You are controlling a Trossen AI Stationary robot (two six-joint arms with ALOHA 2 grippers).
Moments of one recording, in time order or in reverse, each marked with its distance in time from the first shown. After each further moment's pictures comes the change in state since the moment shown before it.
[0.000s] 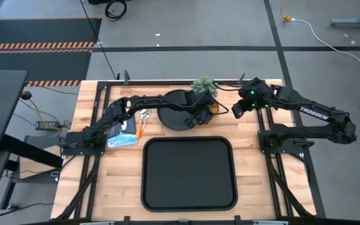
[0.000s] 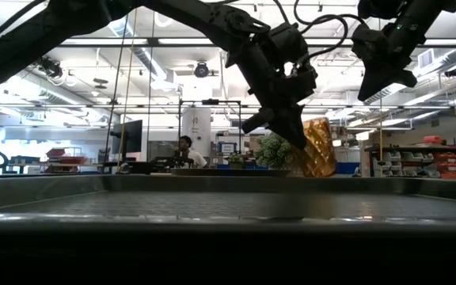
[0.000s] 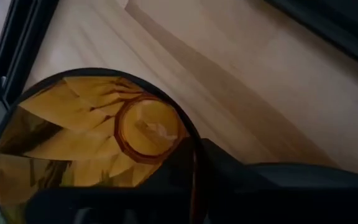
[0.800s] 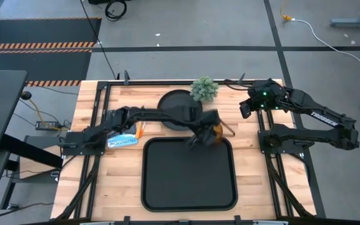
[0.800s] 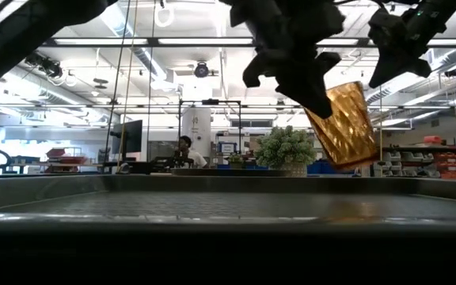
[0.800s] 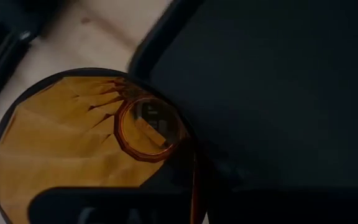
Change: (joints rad) left arm -0.192 0.008 0.172 -0.245 0.152 -0.185; right arm -0.003 -0.153 0.000 -0.054 0.028 -0.007
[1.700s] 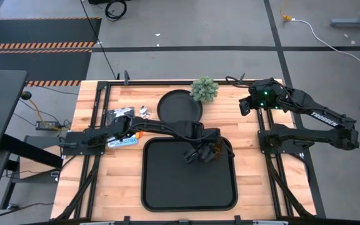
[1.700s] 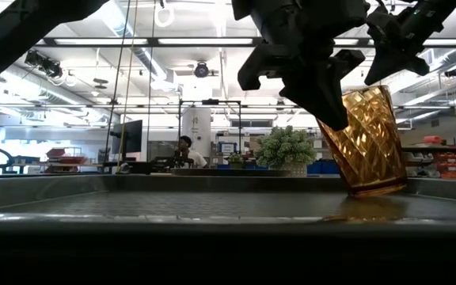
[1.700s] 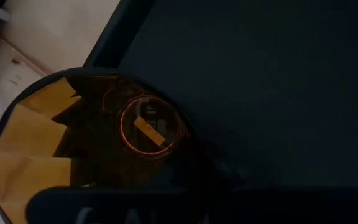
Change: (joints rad) left arm -0.102 0.046 0.000 -0.010 -0.004 -0.016; right arm 0.000 -0.004 0.000 0.049 0.041 0.042
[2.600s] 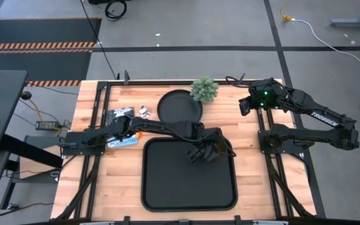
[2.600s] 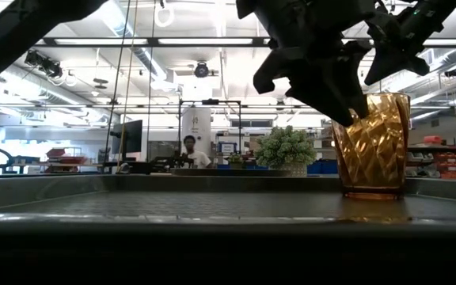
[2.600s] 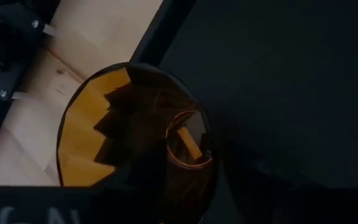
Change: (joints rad) left arm -0.004 -0.003 0.000 0.096 -0.075 0.024; right arm 0.000 0.000 0.000 0.000 -0.004 0.003
